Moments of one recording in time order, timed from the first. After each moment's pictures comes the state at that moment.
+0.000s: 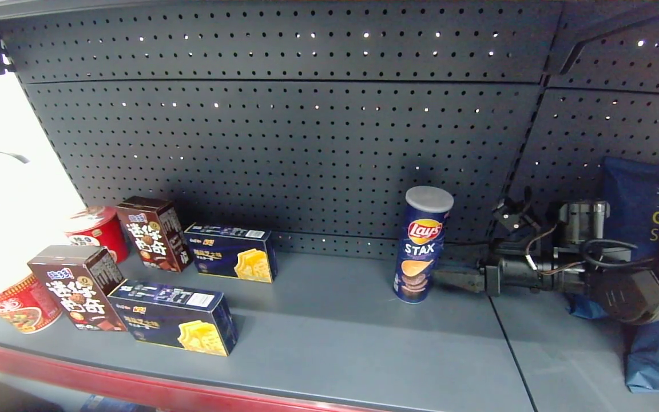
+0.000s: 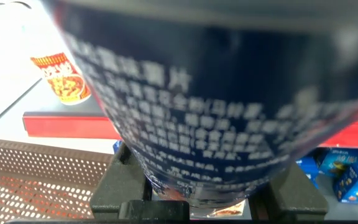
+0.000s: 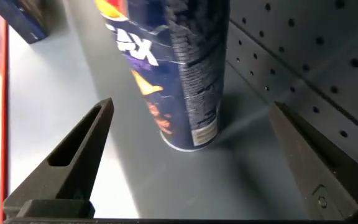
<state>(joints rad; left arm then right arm) -0.20 0.09 -0.09 -0.01 0.19 0.06 0.18 1.93 -0.88 -0.68 0.80 -0.20</state>
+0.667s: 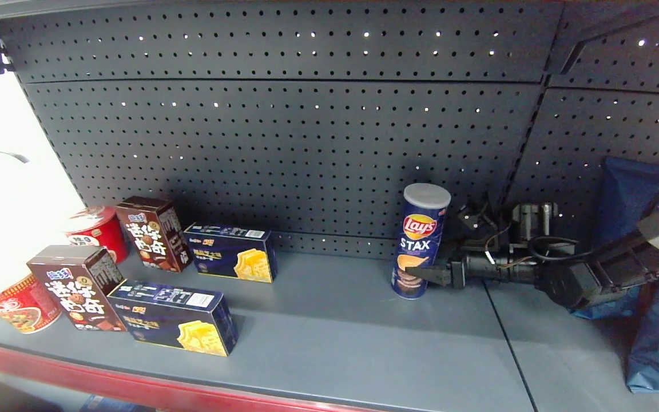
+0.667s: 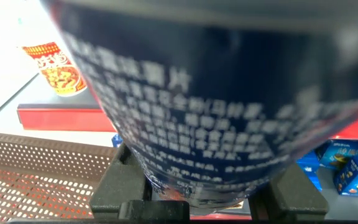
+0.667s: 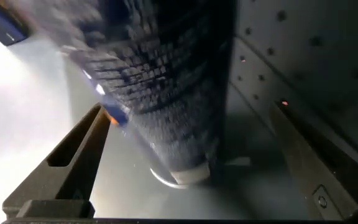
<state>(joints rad) -0.20 0.09 -0.06 -0.02 0.19 0.05 0.24 2.11 -1.06 -0.67 0.78 -0.19</state>
